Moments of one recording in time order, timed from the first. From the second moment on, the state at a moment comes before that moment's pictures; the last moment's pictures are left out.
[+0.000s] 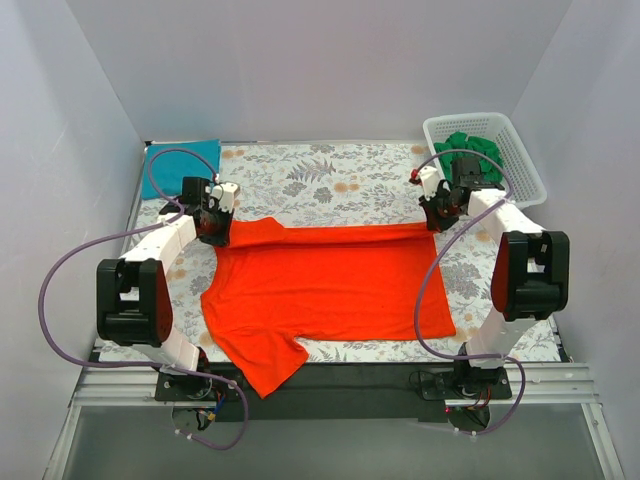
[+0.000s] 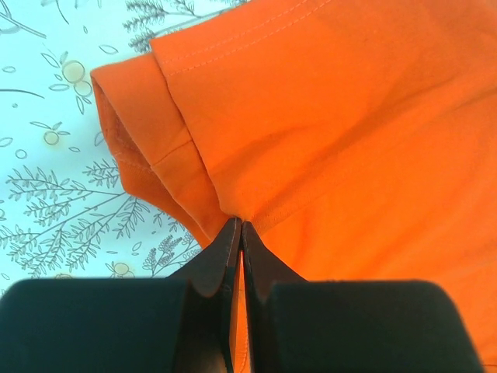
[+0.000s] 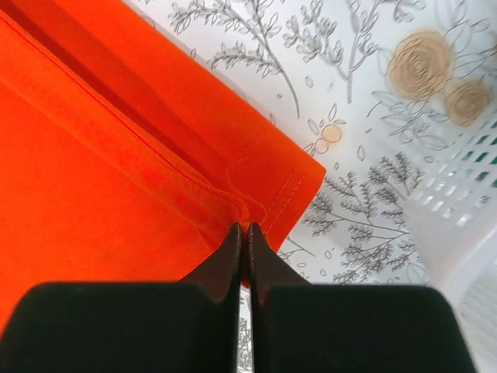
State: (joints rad) left arm -0.04 1.58 1.05 -0.51 0.20 0.24; right arm 0.05 1.74 1.26 -0.60 -0.33 -0.62
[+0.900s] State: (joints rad) left arm -0.04 1.58 1.02 -0.57 0.22 0.19; right arm 0.05 1.79 1.23 -0.59 -0.31 -0.63
